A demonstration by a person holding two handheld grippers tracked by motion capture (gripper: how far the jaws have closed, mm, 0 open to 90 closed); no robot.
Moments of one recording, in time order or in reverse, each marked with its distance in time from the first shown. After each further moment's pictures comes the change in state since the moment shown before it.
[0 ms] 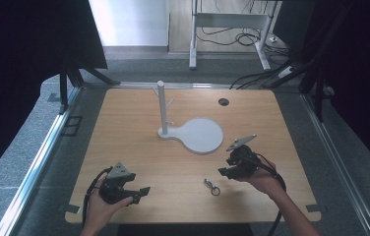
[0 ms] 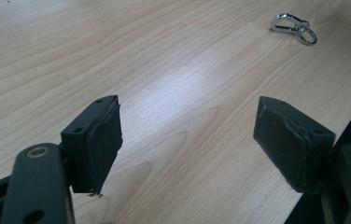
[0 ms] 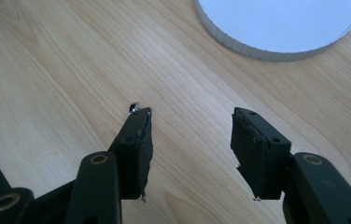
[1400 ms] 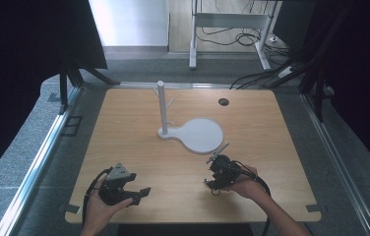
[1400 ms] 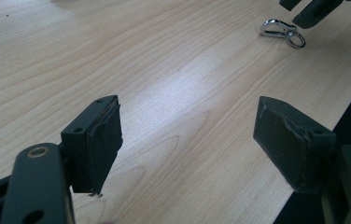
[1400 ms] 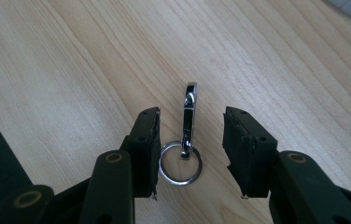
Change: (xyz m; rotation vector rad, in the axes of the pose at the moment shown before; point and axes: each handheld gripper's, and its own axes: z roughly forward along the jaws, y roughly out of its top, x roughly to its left) left arm -0.006 0.003 -0.007 -0.020 -0.004 0.024; right arm 0.032 0.007 0.049 0.214 0.081 -0.076
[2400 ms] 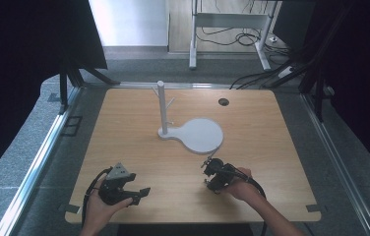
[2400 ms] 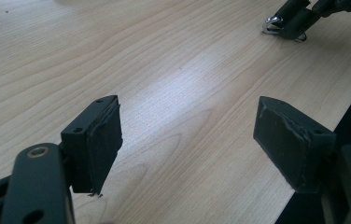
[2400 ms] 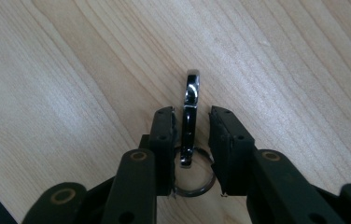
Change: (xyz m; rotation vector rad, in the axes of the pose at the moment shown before) left arm 0.002 -0.001 0.001 0.004 0.000 -0.003; right arm 0.005 0.005 0.024 0.112 -0.057 -0.008
